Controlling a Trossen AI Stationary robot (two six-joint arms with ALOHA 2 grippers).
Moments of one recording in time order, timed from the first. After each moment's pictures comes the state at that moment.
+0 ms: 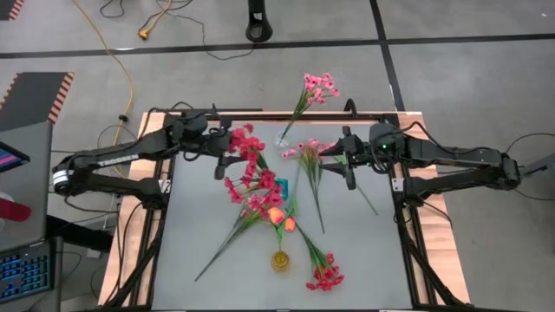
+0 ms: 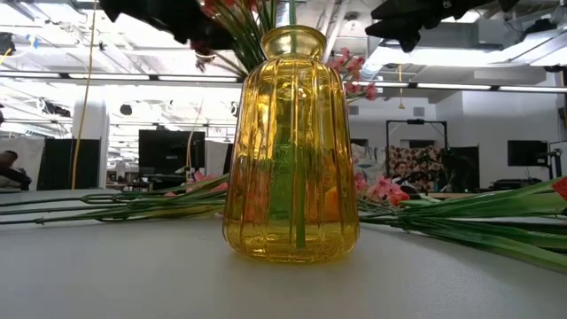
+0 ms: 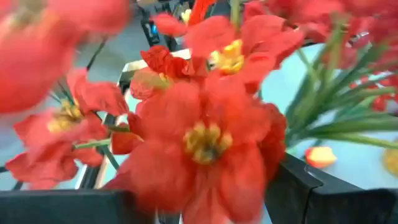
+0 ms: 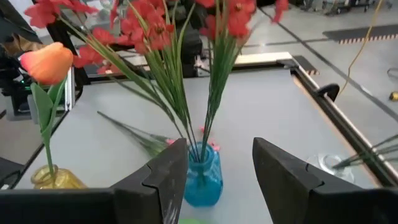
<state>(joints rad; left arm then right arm) 0.40 1.05 0.88 -0.21 0.35 0.36 -0.19 0.94 0.83 -0.18 -0.16 0.01</state>
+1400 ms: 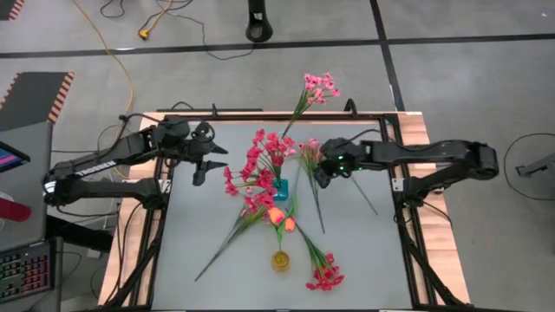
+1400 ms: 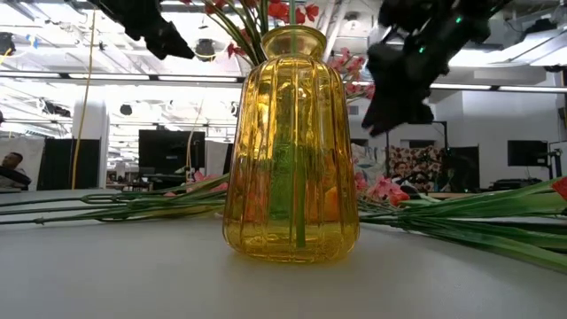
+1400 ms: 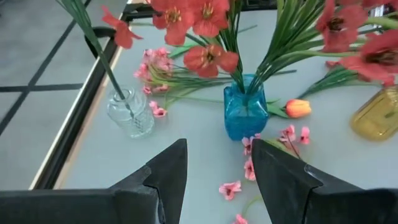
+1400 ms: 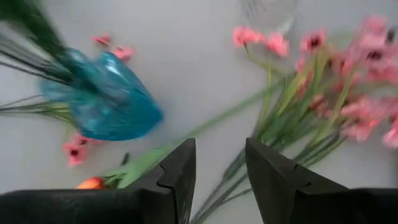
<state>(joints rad) 0.40 0.86 0.88 -0.58 0.25 0.25 -0.19 1.28 0.83 -0.37 0.08 0.55</state>
